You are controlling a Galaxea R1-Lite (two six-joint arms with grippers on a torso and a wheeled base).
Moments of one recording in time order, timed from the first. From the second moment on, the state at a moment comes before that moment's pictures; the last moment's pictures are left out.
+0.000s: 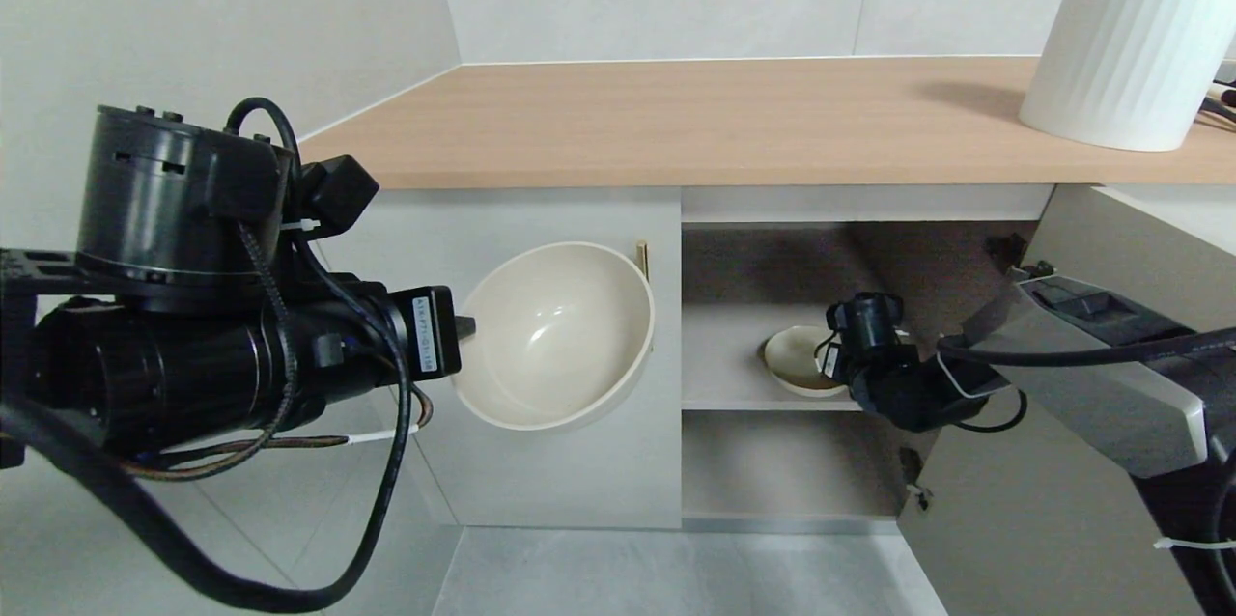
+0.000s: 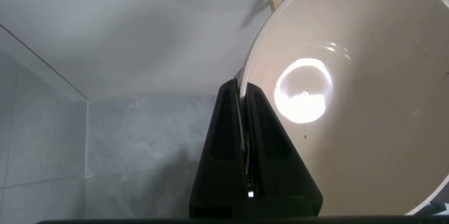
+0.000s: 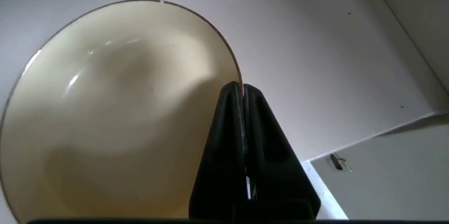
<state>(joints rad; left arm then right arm) -0.53 1.46 -0.99 0.04 0.19 -0.42 0.29 2.52 -1.44 -0.51 -0.55 0.42</state>
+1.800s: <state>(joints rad) -0.69 1.69 -0.96 0.01 0.27 -0.34 0.58 1.62 -1.10 0.17 -0.20 0.39</state>
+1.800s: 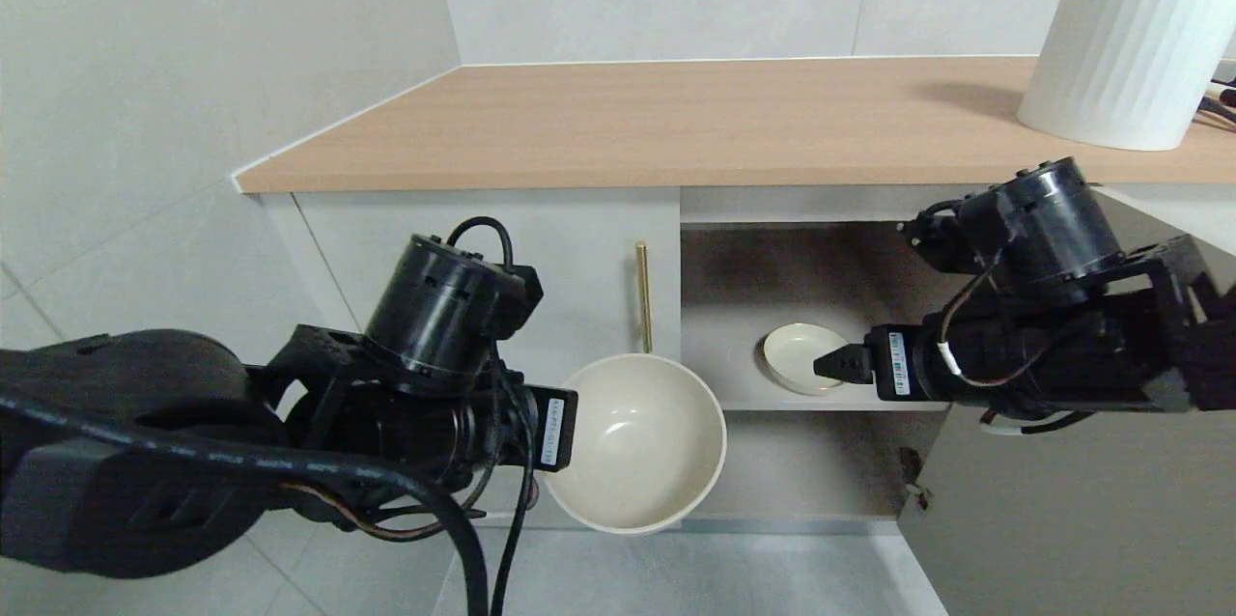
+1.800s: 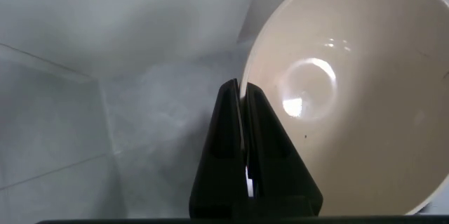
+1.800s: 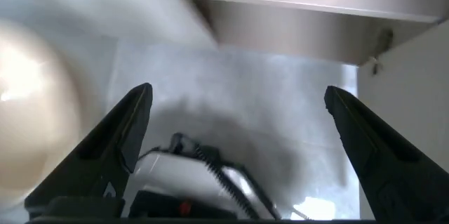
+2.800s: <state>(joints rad) -0.80 1.72 -0.94 -0.02 0.36 -0.34 0.84 1.75 -1.07 0.11 -0.22 0.46</state>
